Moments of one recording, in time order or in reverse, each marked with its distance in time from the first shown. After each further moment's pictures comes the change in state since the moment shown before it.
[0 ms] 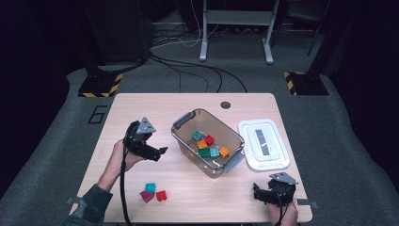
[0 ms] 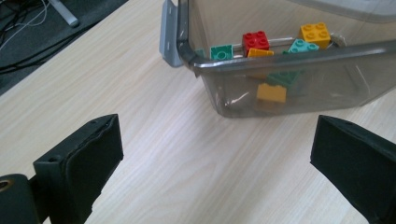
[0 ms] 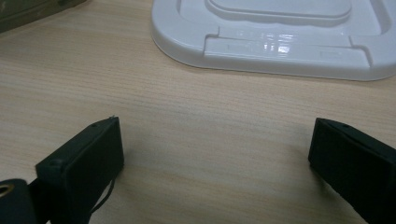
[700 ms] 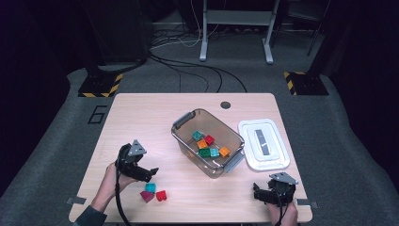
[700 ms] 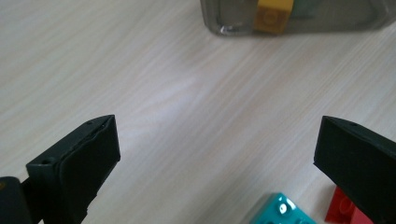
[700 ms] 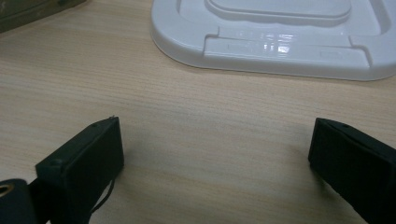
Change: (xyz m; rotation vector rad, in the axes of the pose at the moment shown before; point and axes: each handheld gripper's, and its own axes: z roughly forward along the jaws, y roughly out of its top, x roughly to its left) left arm -0.013 -0.075 0.010 0.090 -0.014 -0.081; right arm 0.000 0.000 0.000 0.000 -0.001 0.001
